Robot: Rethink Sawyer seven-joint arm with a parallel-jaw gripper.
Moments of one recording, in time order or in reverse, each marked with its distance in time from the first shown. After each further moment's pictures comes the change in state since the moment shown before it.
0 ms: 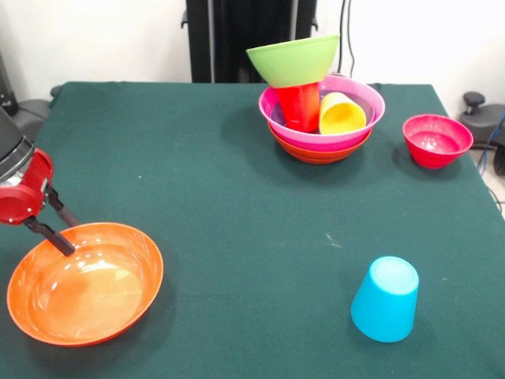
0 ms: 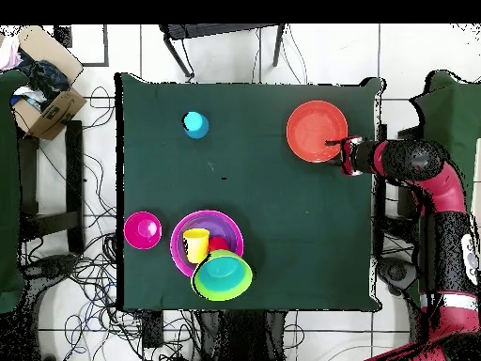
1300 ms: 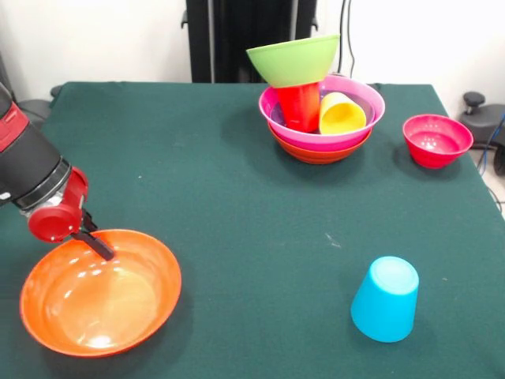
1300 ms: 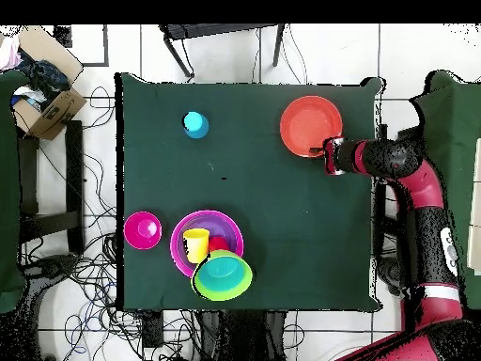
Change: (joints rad) arm 0.035 0.052 -0.007 -0.009 0.000 -0.018 0.000
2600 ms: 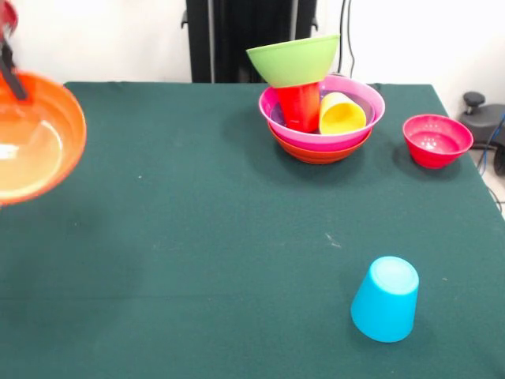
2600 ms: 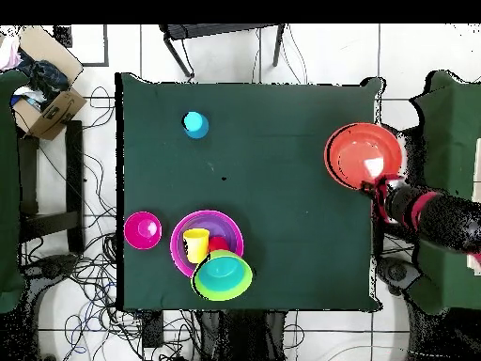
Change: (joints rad) arm -0.273 -0.577 0.001 0.624 0.137 -0.279 0.136
